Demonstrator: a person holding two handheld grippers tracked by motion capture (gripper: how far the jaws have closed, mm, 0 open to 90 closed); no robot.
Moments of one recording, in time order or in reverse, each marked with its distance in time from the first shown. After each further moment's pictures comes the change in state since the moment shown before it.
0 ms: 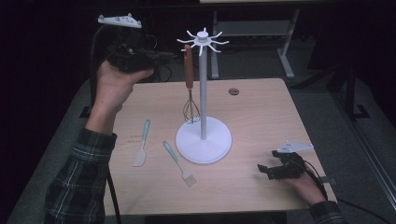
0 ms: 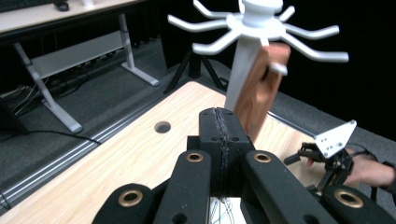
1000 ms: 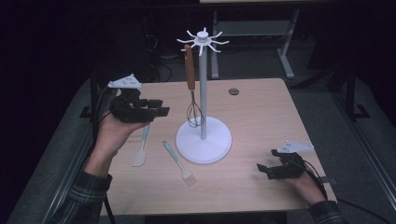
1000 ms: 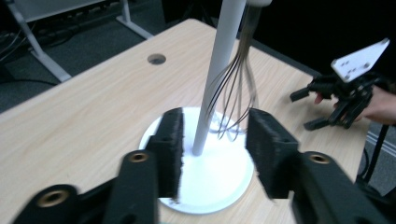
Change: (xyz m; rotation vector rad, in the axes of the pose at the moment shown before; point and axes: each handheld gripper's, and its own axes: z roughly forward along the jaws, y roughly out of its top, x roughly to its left) left arm -0.002 -0.121 0.016 0.131 0.010 -0.054; right arm 0.002 0.001 -0.001 -0.031 0.002 -0.019
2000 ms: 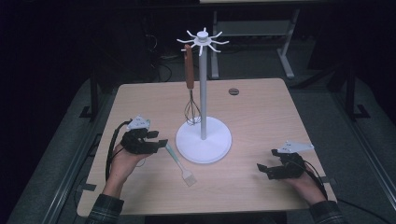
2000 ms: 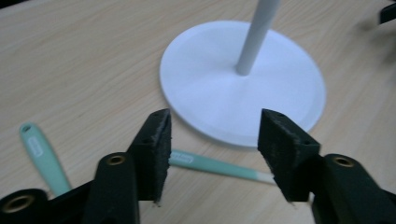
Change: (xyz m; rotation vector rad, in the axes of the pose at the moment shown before) left arm 0.027 -0.120 0.061 0.102 0.122 -0.034; right arm 0.000 0.000 -0.001 -0.004 -0.003 -0.011
